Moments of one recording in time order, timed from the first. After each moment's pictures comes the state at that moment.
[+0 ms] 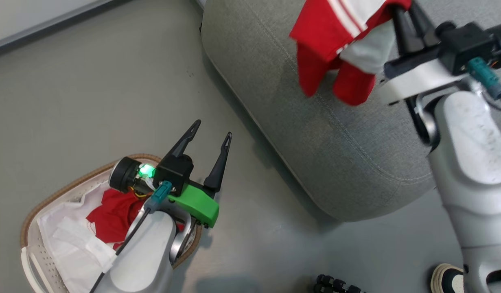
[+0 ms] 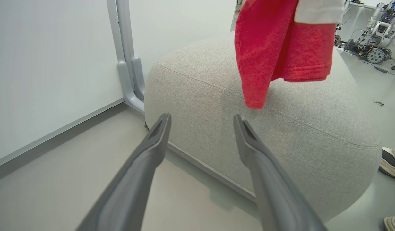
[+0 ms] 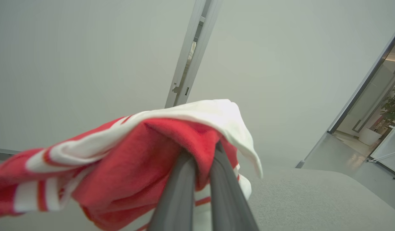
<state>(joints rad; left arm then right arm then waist) -0.45 0.09 -0.46 0.45 -0.17 -0.12 -0.26 -0.78 -0.14 0.14 0.34 0.04 0.13 -0.26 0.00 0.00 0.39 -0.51</state>
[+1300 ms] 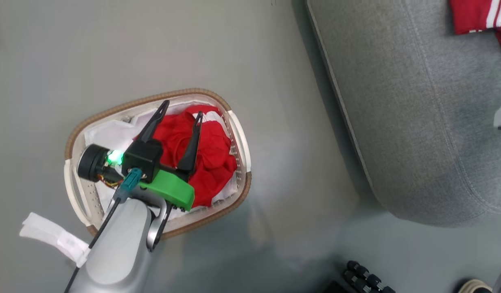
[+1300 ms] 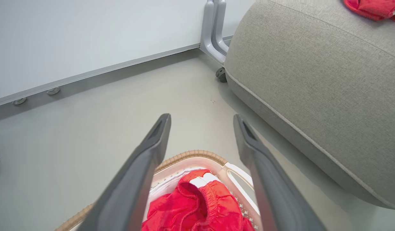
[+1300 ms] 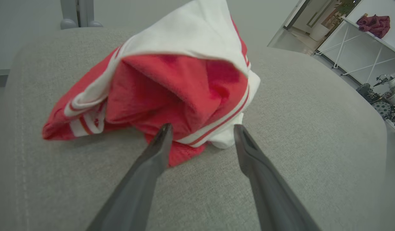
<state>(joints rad) -0.48 0.13 -0.37 0.41 -0.14 -0.12 -0.26 -0.78 -0.20 -0.52 0.71 -0.19 0.13 -0.26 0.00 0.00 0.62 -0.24</state>
